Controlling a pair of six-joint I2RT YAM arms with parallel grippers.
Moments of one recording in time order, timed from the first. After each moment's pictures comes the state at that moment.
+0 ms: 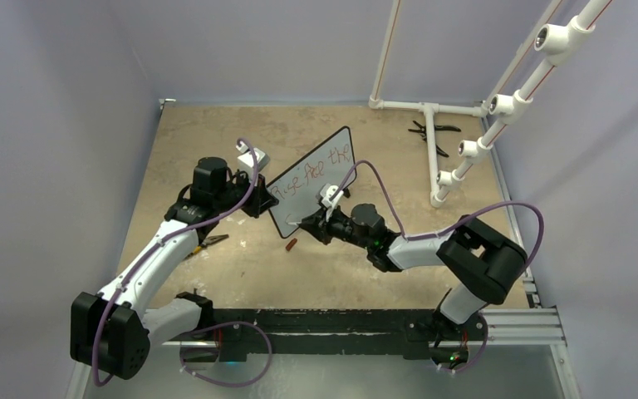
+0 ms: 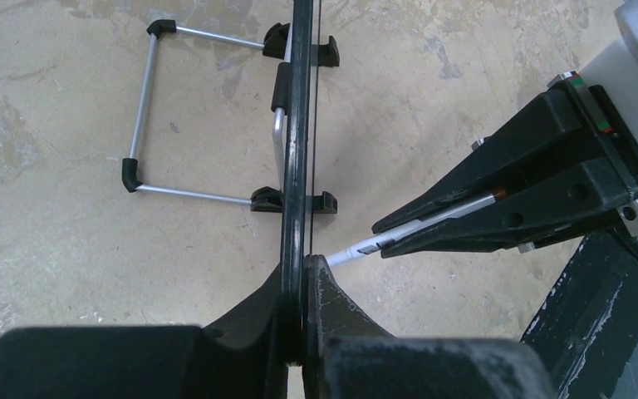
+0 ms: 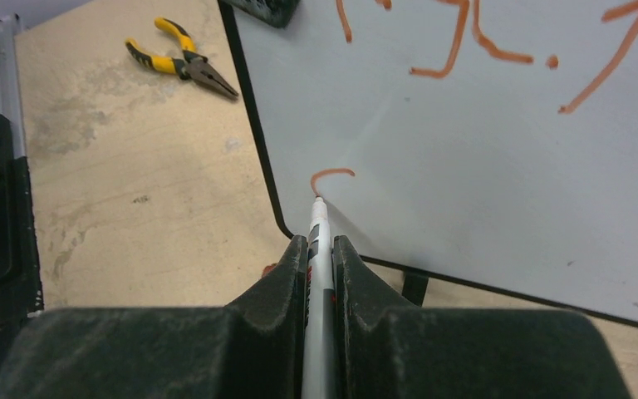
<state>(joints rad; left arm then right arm) -0.31 1.09 0.77 -0.23 0.53 -0.01 0.87 1.60 0.55 0.92 -0.21 0.13</state>
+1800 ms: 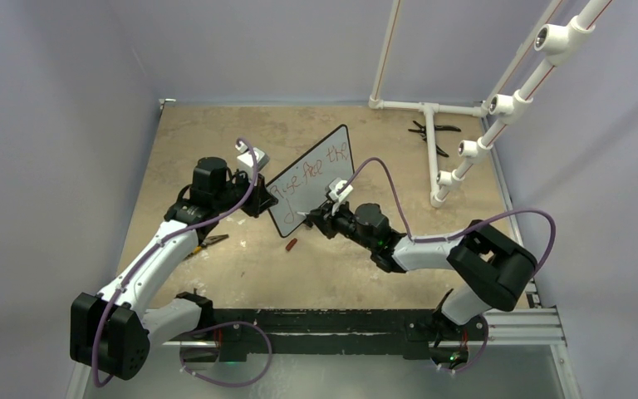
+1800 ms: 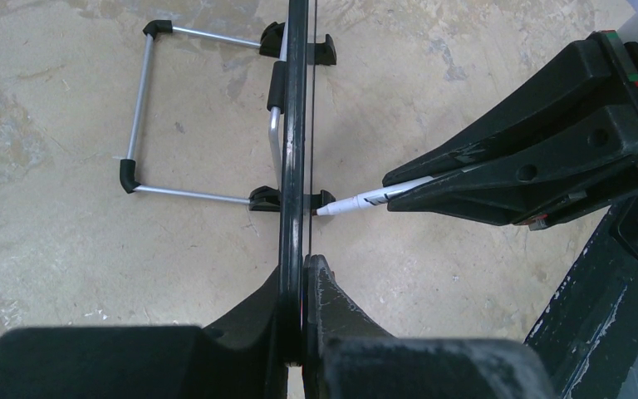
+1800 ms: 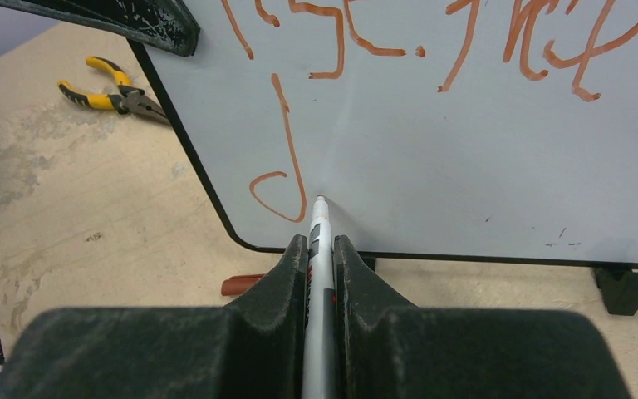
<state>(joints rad) -0.31 1.08 0.77 -0.23 0.51 -0.01 0.87 1.54 0.53 0.86 -0.03 0.16</state>
